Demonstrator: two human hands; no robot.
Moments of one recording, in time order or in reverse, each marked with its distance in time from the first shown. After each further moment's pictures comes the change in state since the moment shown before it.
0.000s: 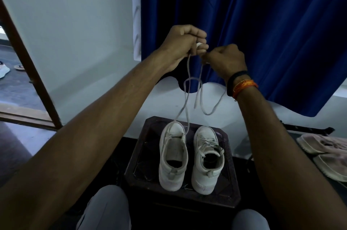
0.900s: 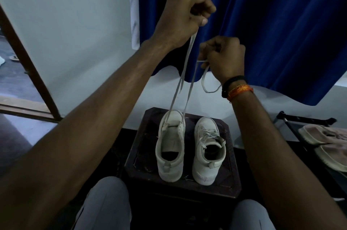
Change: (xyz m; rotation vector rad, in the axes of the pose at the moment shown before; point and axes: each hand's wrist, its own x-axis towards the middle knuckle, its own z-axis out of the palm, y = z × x) left_hand 0.001 0.007 -0.014 0.771 0.049 0.750; right_hand -0.013 0.025 0.023 0.054 0.101 -0.301
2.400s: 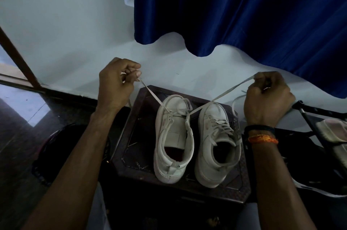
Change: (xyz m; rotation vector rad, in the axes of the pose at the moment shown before) left_hand -0.243 -0.115 0.023 -0.031 0.172 -0.680; right_hand -0.079 0.123 0.014 -0.404 0.450 0.282
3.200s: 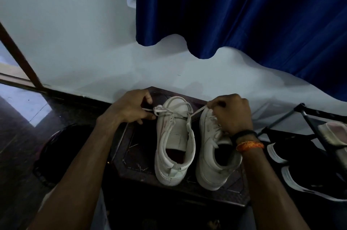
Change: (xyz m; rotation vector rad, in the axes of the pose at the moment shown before) left_hand -0.014 -0.009 0.013 0.253 -0.745 -0.399; right_hand -0.028 0.012 0.027 -0.173 -0.768 -0.118
